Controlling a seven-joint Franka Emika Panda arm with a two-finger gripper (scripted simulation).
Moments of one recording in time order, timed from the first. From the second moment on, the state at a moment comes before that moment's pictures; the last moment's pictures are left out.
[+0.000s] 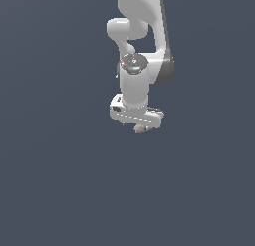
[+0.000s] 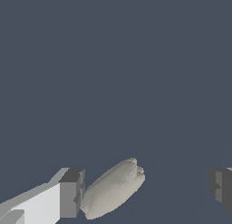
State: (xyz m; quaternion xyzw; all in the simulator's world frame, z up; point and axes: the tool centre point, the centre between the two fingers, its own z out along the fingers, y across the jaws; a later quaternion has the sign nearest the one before) arm -0.017 0.034 0.154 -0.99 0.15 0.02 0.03
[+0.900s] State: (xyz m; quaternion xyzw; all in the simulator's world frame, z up) arm -0.050 0.065 0.120 -0.94 0.35 0.01 0.01
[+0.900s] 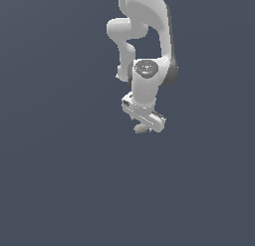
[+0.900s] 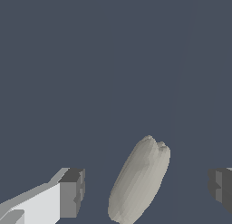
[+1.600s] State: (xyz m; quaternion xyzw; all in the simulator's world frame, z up) arm -0.079 0.084 0.097 -0.87 0.49 0.01 0.00
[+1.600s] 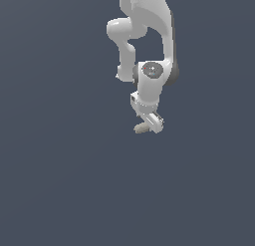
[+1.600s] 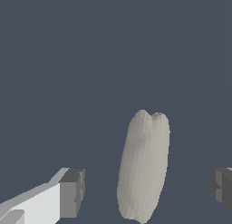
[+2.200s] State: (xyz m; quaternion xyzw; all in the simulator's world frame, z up) arm -0.094 0.092 0.086 -0.83 0.56 0.00 0.00
